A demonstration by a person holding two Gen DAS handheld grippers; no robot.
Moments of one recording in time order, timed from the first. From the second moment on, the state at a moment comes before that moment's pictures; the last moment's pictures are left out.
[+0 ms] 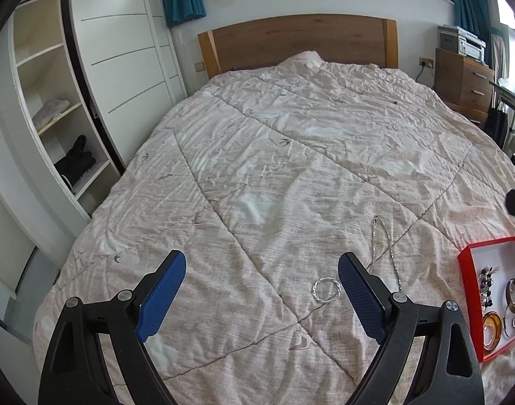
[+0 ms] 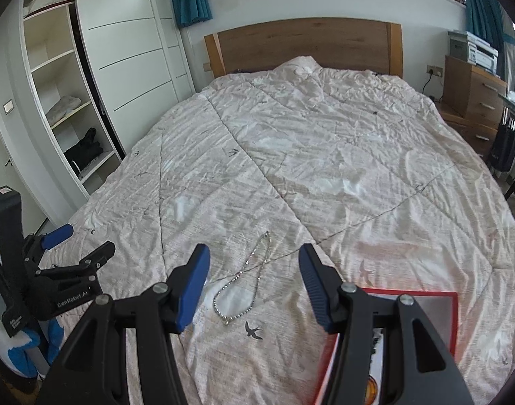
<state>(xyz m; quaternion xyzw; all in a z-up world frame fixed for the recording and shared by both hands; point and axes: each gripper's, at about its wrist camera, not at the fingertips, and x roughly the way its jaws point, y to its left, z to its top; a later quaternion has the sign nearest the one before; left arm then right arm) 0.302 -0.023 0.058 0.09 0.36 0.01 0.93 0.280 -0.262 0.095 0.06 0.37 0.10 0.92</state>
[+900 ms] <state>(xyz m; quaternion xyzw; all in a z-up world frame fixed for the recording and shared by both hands) 0.374 -0.018 -0.079 0.03 0.50 -0.06 0.87 0.326 -0.273 -0.020 0.10 0.44 0.10 0.89</state>
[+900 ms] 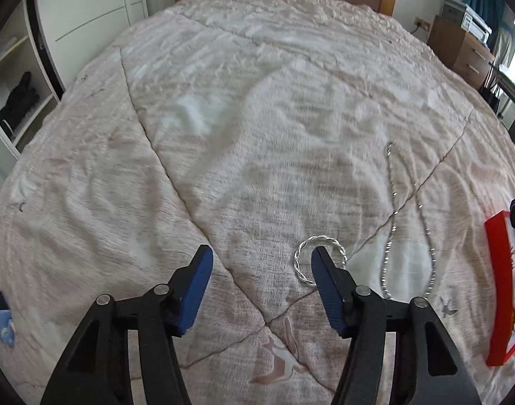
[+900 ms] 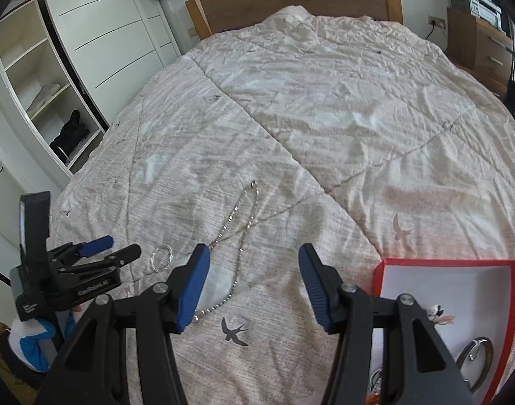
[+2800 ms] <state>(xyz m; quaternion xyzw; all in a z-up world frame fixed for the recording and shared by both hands) 0.367 0.040 -0.084 -0.04 0.47 -0.04 0.88 0.345 -0.217 -0.101 0.11 0.48 0.13 0.86</state>
